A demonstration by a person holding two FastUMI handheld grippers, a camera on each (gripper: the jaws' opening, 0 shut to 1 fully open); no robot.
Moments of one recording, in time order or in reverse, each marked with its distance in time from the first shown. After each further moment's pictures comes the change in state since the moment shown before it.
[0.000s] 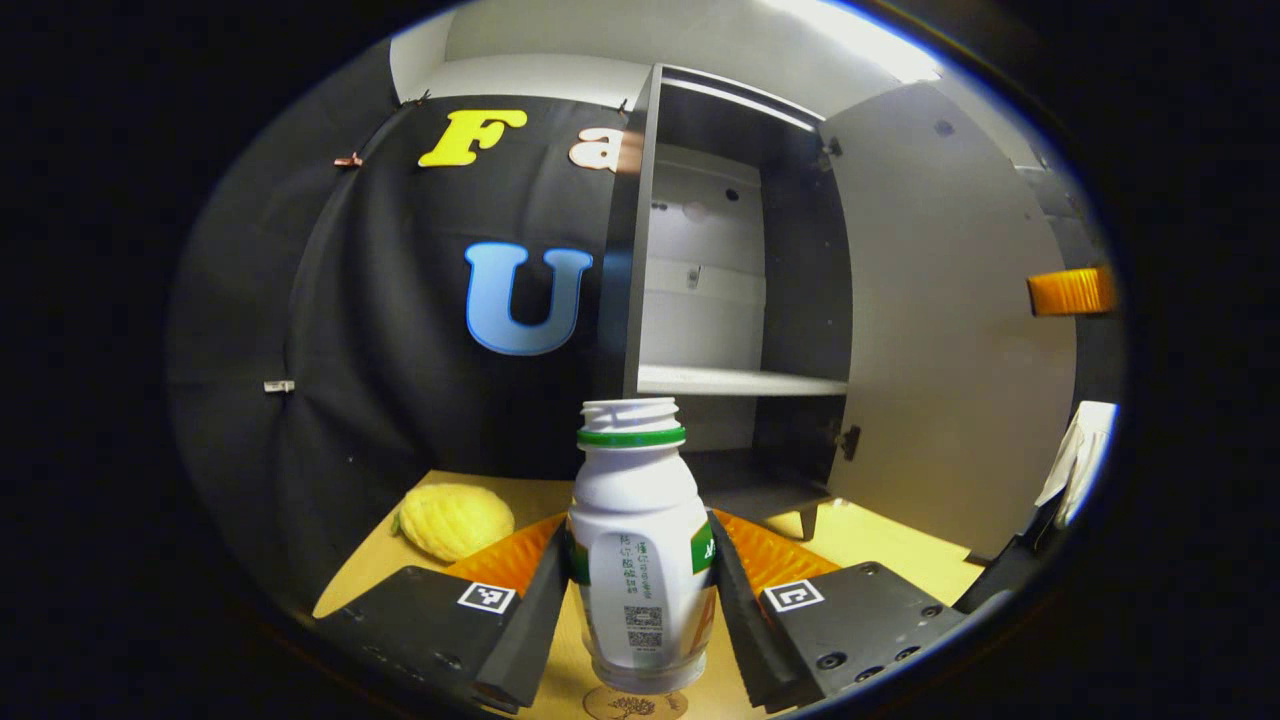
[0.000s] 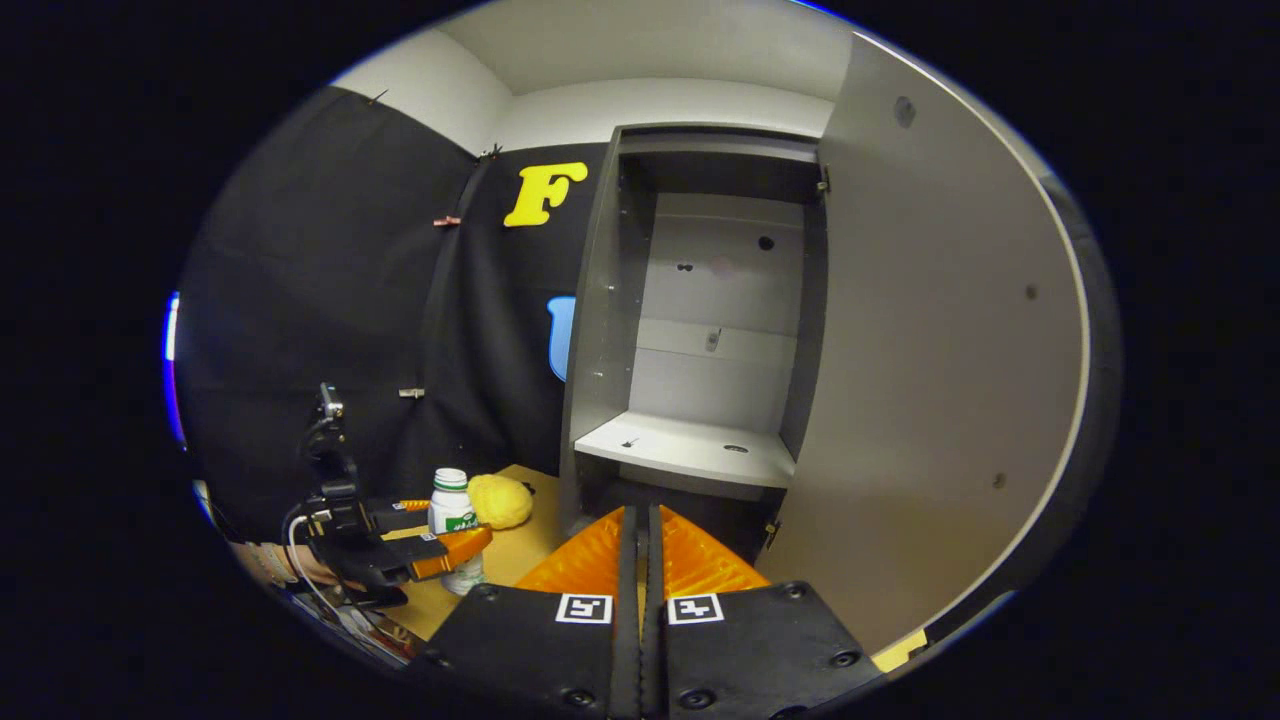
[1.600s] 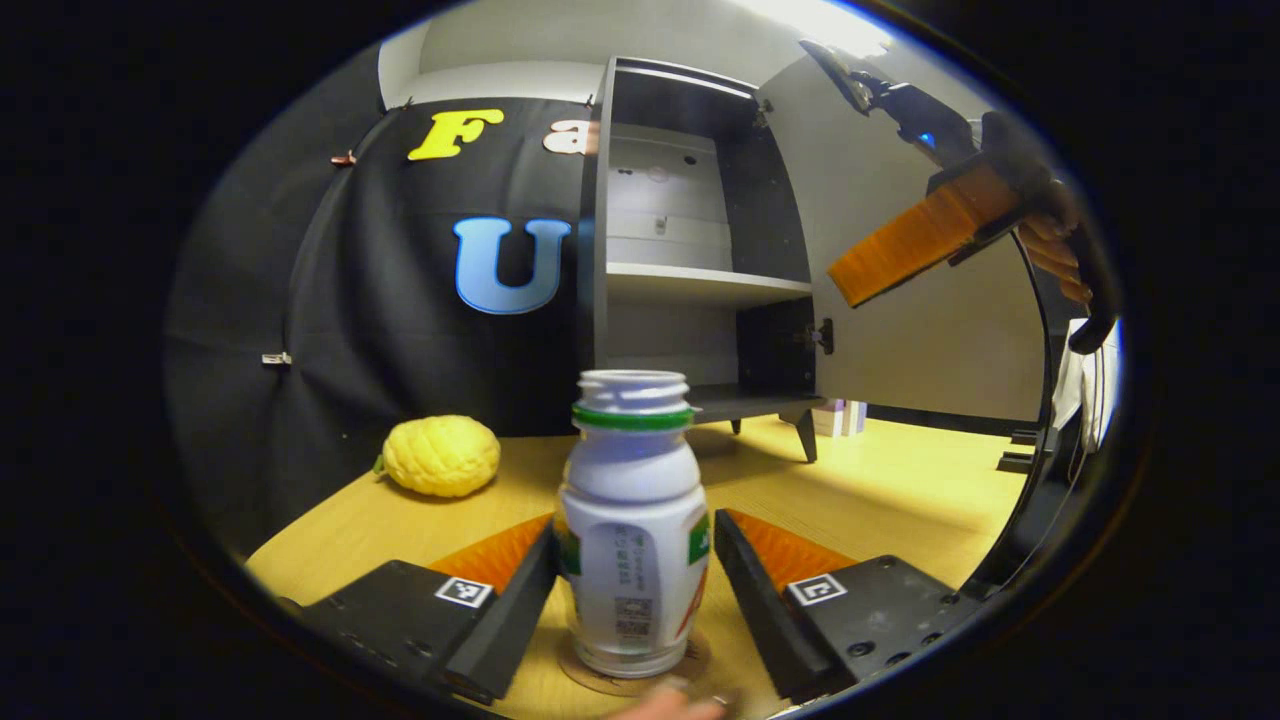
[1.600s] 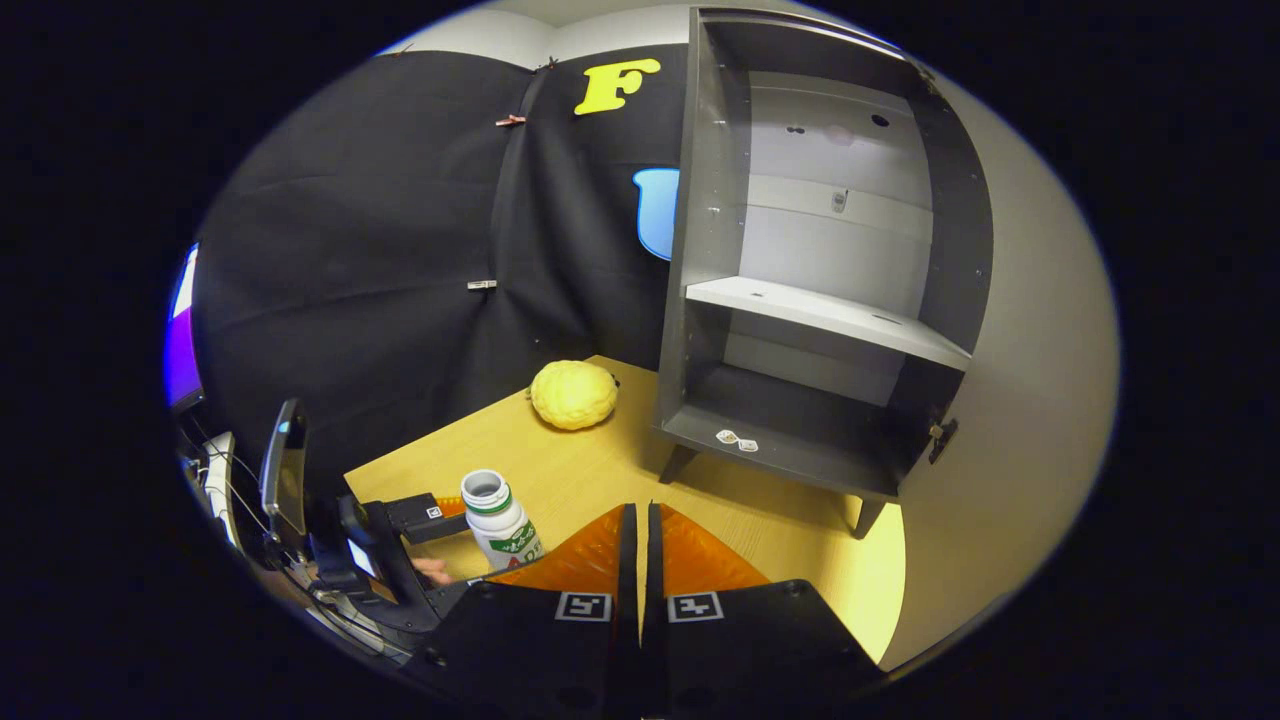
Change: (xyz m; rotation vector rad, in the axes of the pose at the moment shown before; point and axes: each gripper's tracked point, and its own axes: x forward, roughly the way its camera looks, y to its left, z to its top) left arm -0.023 -0.022 -0.131 0.096 -0.014 -0.038; right arm 0.069 0.101 -0.147 0.004 0.287 0.238
